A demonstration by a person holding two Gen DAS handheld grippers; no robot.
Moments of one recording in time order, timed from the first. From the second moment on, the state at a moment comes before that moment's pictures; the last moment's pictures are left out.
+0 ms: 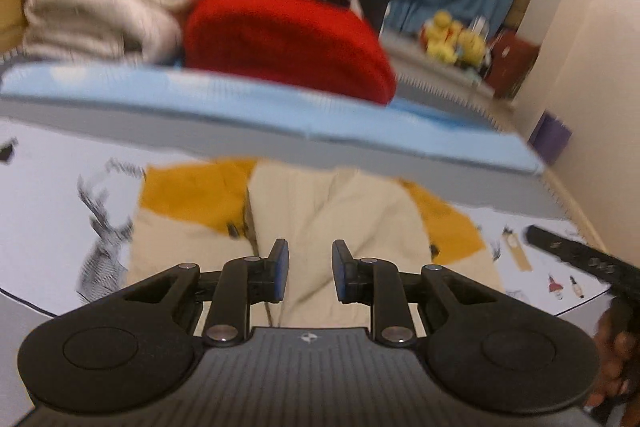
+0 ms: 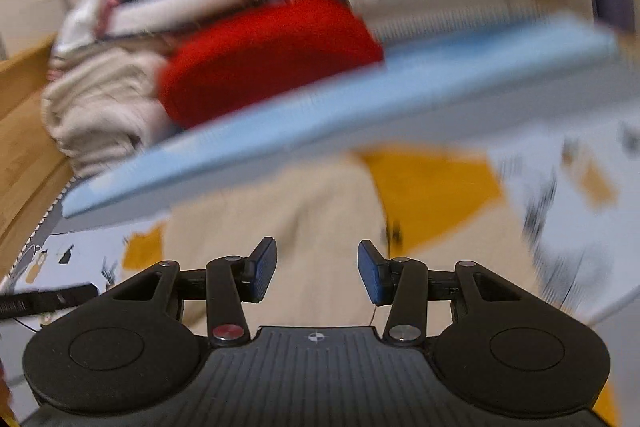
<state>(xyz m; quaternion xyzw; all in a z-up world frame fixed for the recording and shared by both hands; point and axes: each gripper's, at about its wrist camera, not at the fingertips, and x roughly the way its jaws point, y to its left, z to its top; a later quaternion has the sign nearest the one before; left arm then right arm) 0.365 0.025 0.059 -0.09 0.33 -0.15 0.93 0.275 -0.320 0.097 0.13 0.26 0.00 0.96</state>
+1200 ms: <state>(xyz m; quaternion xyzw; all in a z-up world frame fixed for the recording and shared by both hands) 0.074 0.191 -0.018 -0.16 0.44 0.05 0.88 -0.039 -0.439 0.035 0.14 0.32 -0.20 0.92</state>
